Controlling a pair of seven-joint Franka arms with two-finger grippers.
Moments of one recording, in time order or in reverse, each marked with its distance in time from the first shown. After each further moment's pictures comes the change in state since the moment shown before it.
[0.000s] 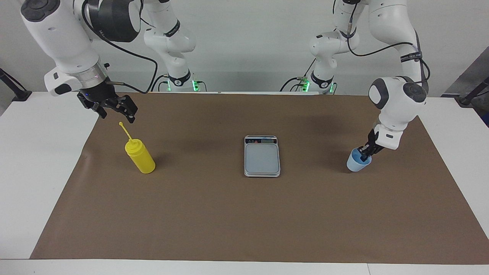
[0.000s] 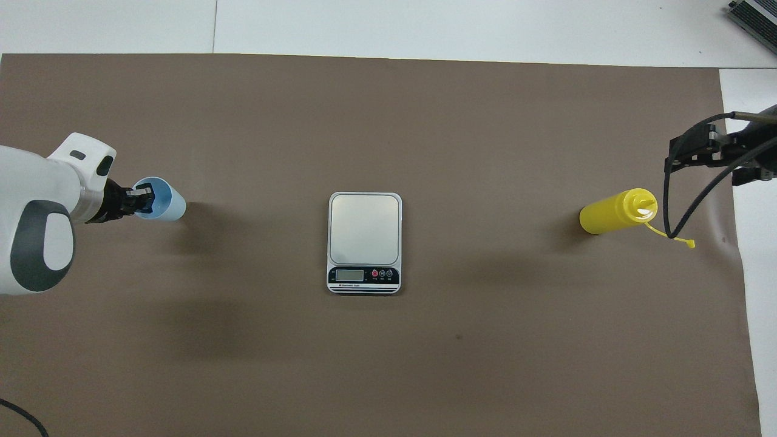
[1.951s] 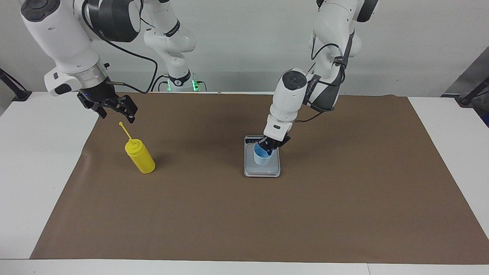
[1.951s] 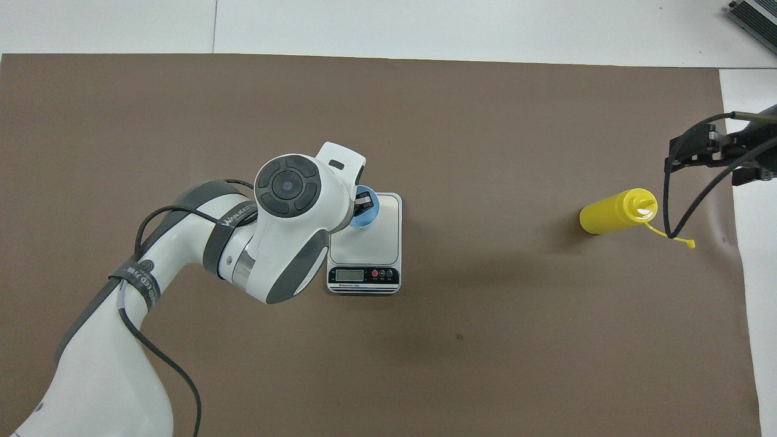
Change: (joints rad) left arm -0.607 0.200 0.000 0.234 0.051 0.005 -0.626; right arm 0.000 0.000 0.000 0.000 0.000 0.000 0.000
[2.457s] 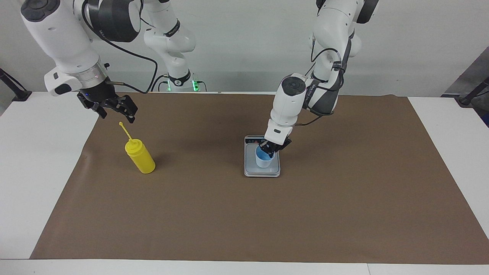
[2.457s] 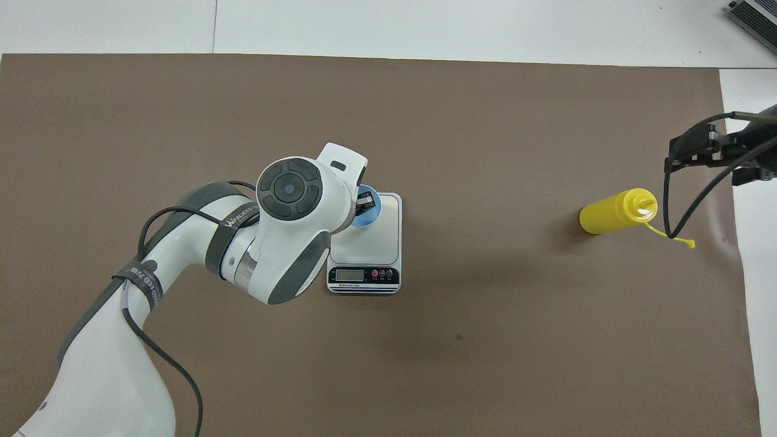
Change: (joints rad) left arm -0.001 0.002 -0.003 -0.001 0.005 0.016 0.000; right arm 0.000 0.000 0.000 0.000 0.000 0.000 0.000
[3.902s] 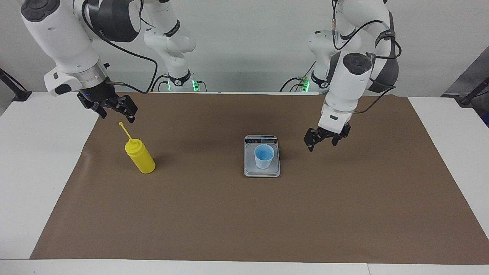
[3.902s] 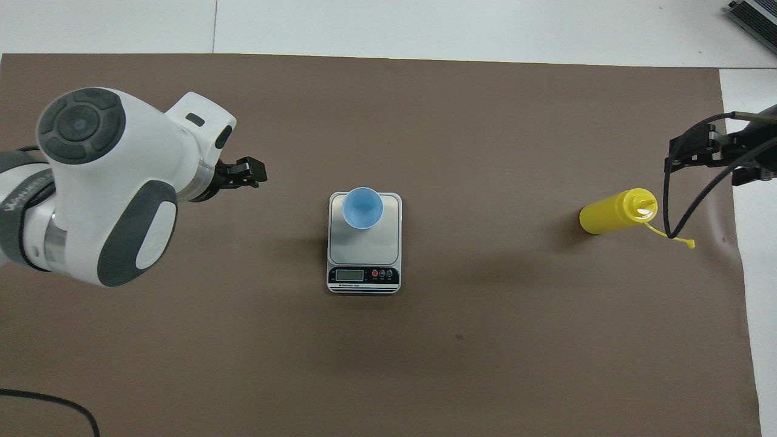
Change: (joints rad) left arm 0.272 -0.210 0.019 0.016 0.021 -0.279 0.426; right arm 0.000 0.000 0.000 0.000 0.000 0.000 0.000
